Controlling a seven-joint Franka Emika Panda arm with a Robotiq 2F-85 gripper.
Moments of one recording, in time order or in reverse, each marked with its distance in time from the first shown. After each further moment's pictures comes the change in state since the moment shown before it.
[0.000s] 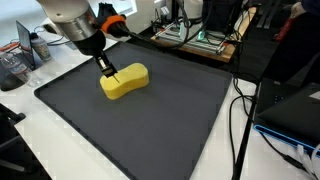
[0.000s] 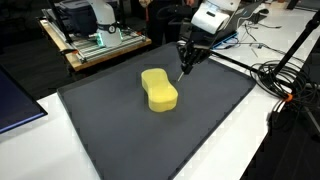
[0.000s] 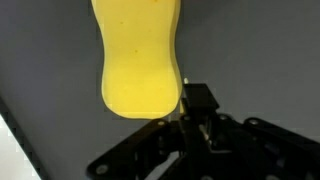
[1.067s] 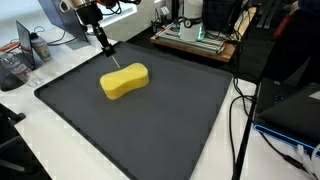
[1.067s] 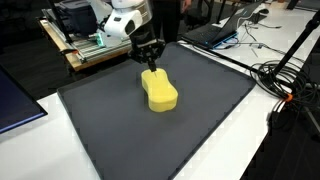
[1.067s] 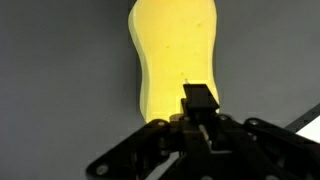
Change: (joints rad) arm -0.260 -0.372 -0.032 -0.611 0.460 0.358 -0.511
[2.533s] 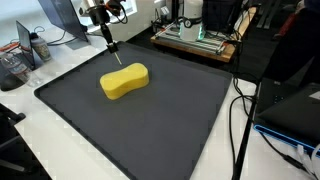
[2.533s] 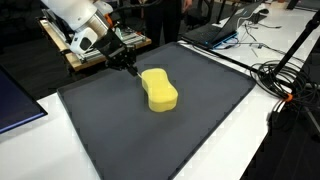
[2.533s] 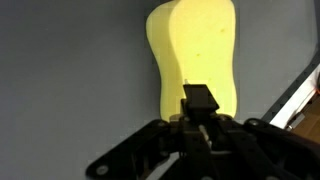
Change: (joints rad) arm -0.130 -0.062 -0.058 -0.218 0.386 0.080 -0.433
